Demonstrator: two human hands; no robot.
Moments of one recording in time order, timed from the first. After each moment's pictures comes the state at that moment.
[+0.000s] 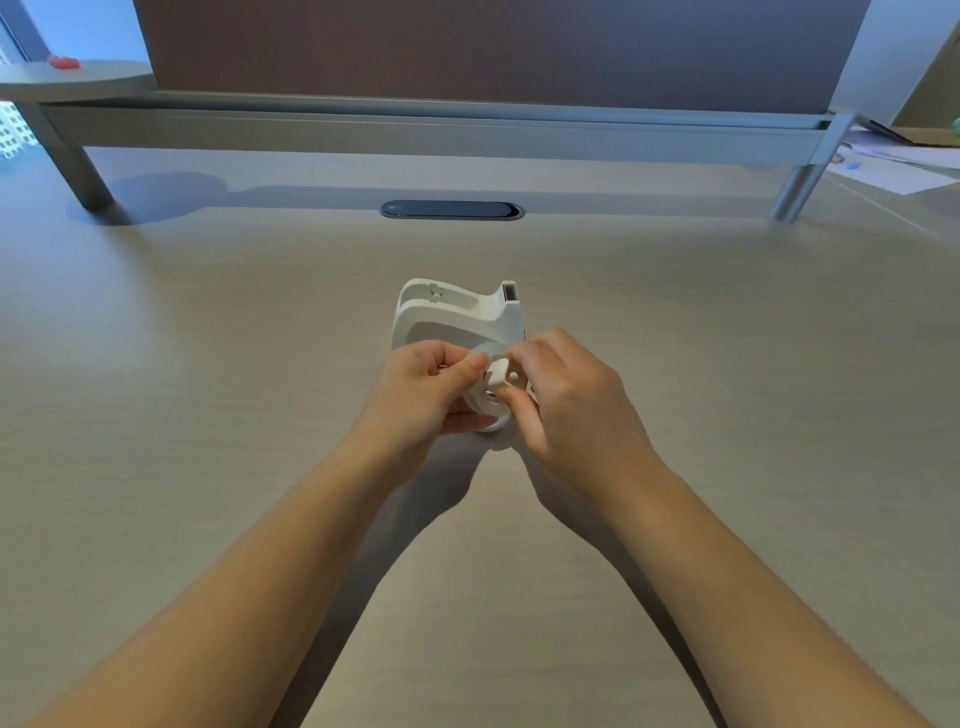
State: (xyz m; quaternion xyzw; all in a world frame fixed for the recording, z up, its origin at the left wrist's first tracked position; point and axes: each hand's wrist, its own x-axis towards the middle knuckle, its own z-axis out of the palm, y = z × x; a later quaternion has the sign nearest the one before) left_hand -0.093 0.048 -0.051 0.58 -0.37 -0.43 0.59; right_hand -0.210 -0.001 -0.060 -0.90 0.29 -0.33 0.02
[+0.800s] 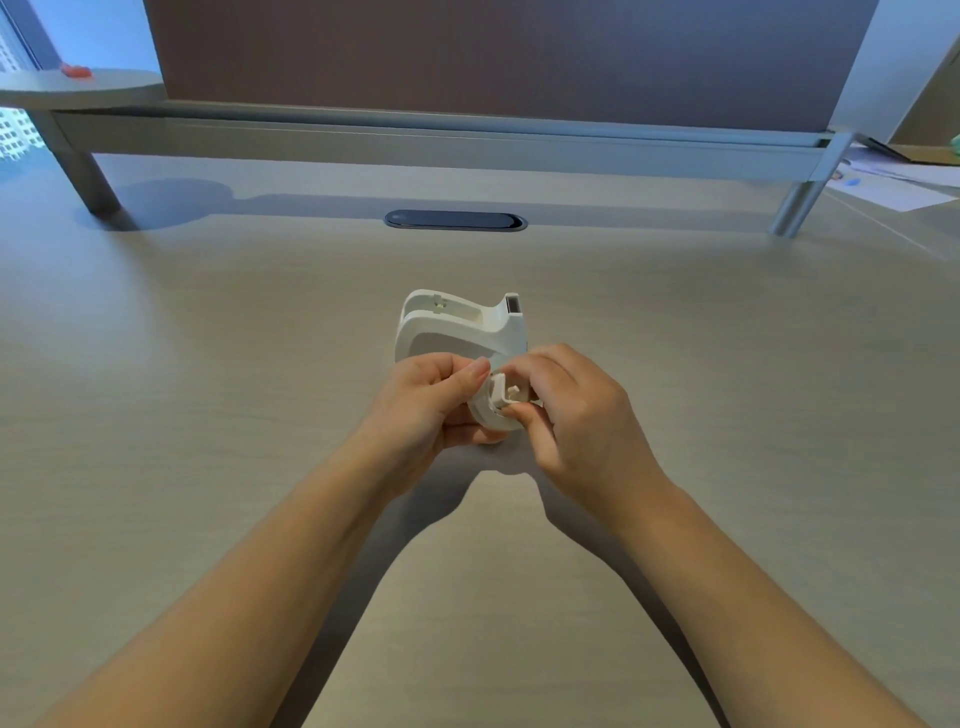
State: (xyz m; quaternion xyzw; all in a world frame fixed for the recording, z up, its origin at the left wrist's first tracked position) left_hand -0.088 0.051 -0.049 0.52 -0.38 -0.50 0.58; right_hand -0.214 -0.002 -0.056 -0.90 0.24 -0.35 0.04
